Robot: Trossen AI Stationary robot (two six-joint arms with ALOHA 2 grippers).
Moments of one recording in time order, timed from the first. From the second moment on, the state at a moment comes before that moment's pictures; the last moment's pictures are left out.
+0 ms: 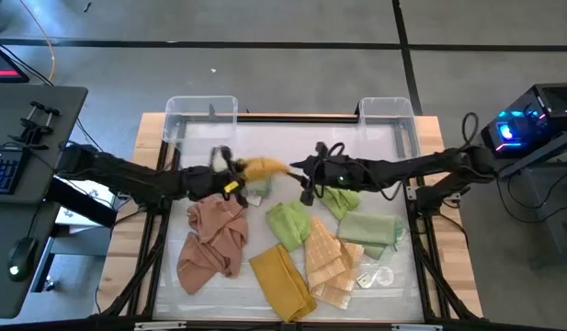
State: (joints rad) left arm -0.06 1.16 0.46 0.55 -0.59 0.68; right arm 0.02 1.48 0.97 0.13 0.34 -0.03
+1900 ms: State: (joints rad) left arm 0.86 1.12 1.18 -0.97 -0.33 0.18; right arm 0.09 1.61 0.97 0.09 0.46 -0.03
